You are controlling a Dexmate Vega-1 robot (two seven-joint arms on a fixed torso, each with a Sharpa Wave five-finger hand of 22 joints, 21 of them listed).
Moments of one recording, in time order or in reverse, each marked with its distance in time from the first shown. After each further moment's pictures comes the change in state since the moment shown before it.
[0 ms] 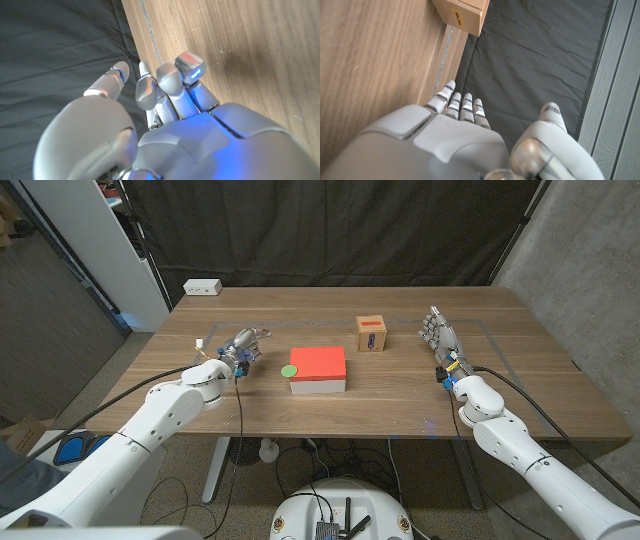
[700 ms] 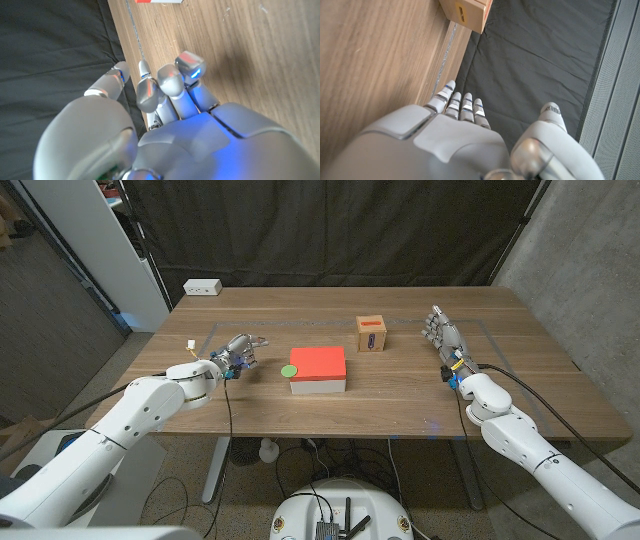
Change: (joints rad) left arm 0.032 0.084 -0.061 -0.063 -0.172 0.143 0.021; left_hand -0.004 0.004 0.008 0.008 0.000 -0.015 -0.005 0.032 0.033 -0.004 -0.004 0.053 -0.026 -0.004 0.004 0.049 -0.046 -0.009 0.002 0.000 0.000; right arm 0.000 -0.039 0.016 -0.007 0.014 -0.018 0.041; right_hand 0.000 0.000 0.000 0.000 0.000 0.000 0.000 0.000 0.000 0.009 -0.001 0.000 0.000 0.000 0.000 0.000 -0.005 0.000 0.000 -0.004 0.005
